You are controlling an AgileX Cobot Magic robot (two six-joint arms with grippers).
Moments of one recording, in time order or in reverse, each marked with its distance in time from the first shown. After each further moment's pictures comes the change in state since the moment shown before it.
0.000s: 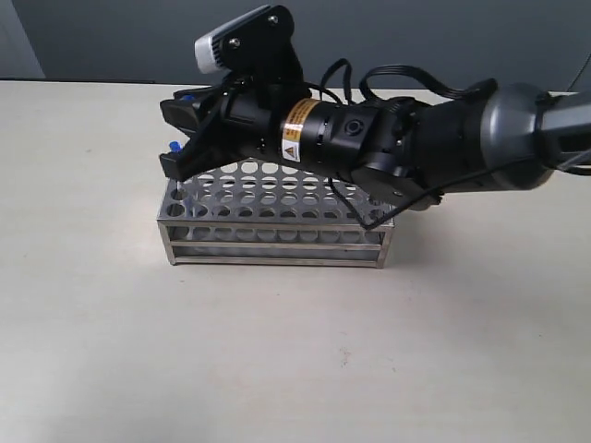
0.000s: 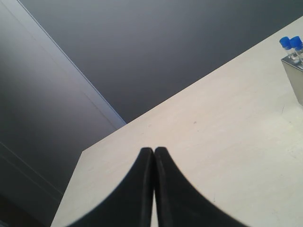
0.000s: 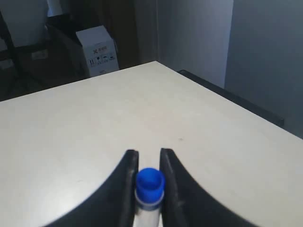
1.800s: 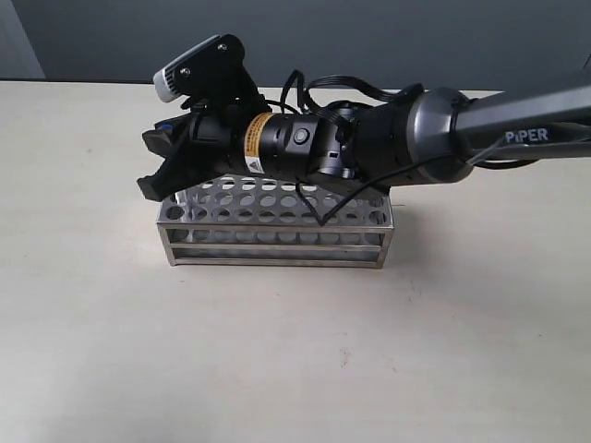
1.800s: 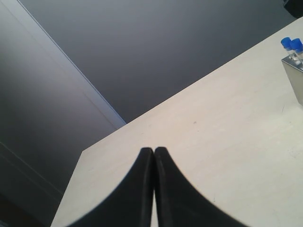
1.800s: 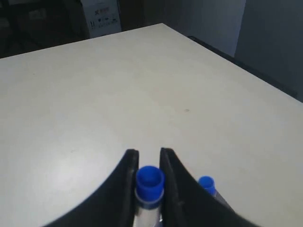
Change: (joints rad) left arm 0.000 0.000 0.000 0.000 0.000 0.000; right arm 0.032 0.139 -0.149 -0.154 0.128 0.107
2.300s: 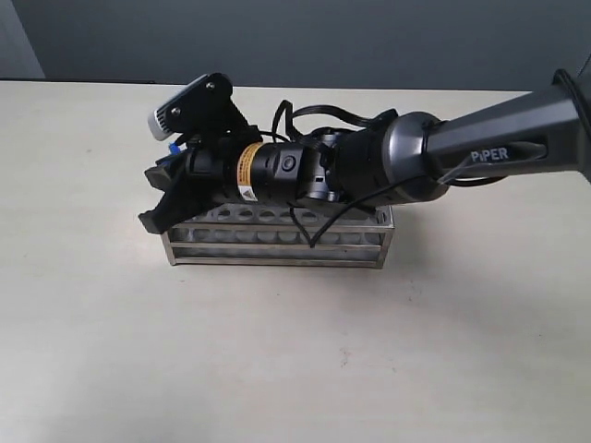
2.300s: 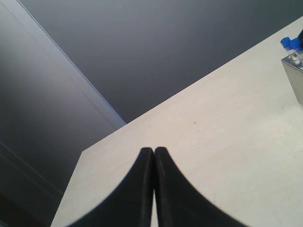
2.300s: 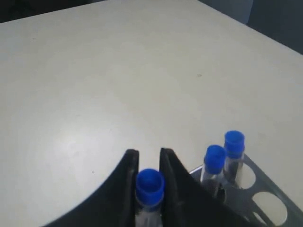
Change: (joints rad) left arm 0.000 0.000 0.000 0.000 0.000 0.000; right arm 0.016 0.060 0.002 -0.012 0.029 0.007
